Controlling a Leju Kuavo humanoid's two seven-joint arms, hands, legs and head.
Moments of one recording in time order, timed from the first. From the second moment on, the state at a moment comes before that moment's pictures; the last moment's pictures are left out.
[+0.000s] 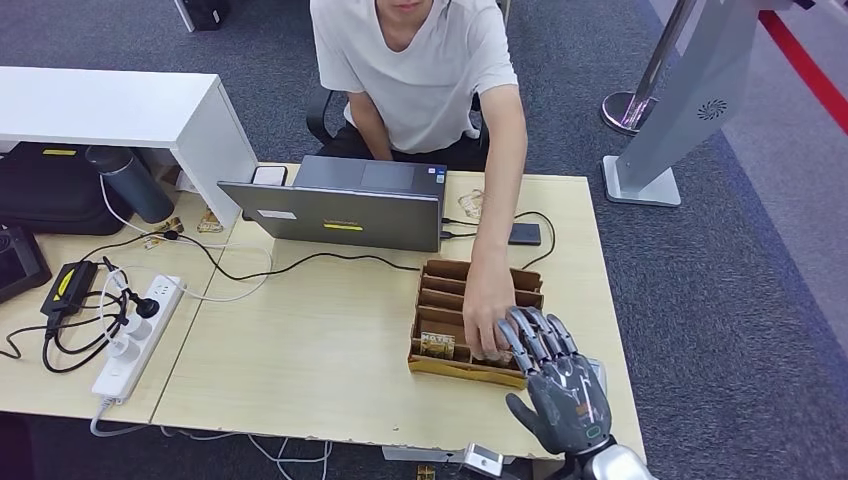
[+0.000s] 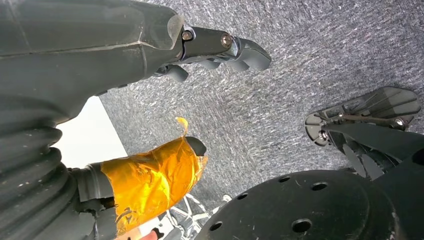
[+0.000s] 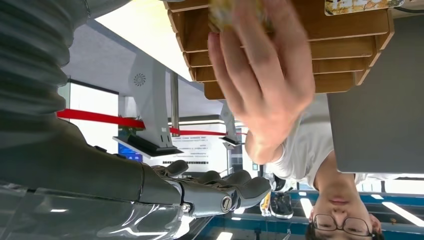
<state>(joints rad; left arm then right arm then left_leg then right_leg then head) -0.03 -0.08 0.97 -0.19 -1.27 -0.26 -0.09 0.03 -0.36 0.69 -1.71 1.31 -0.44 0.09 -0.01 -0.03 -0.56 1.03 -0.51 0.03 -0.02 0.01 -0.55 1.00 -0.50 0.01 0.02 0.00</state>
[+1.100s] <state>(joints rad) -0.03 -0.08 0.97 -0.19 -1.27 -0.26 -0.09 0.04 -0.33 0.72 -1.68 1.26 -0.43 0.08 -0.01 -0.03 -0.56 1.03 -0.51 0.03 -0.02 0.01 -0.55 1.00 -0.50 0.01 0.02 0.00</state>
